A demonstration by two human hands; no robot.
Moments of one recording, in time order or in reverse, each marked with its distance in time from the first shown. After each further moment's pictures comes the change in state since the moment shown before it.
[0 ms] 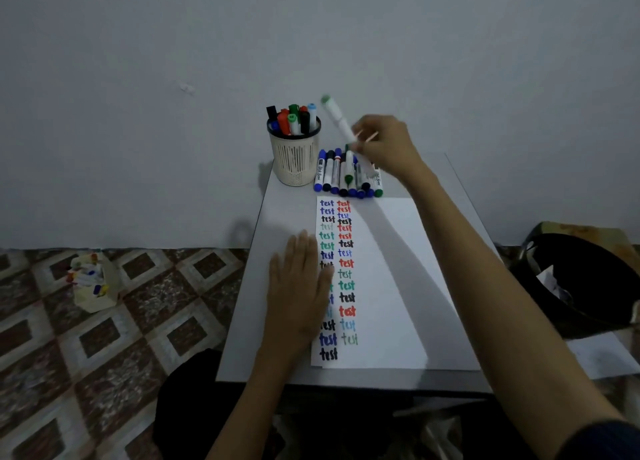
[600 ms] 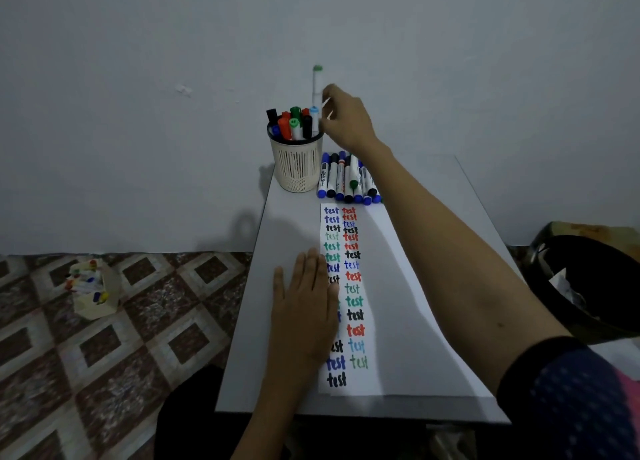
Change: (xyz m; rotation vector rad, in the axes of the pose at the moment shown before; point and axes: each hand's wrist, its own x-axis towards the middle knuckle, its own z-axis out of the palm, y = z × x) left_hand 0.005 -0.002 0.005 0.240 -0.083 0.025; right_hand 0.088 -0.004 0.057 -0.020 0.104 -0.210
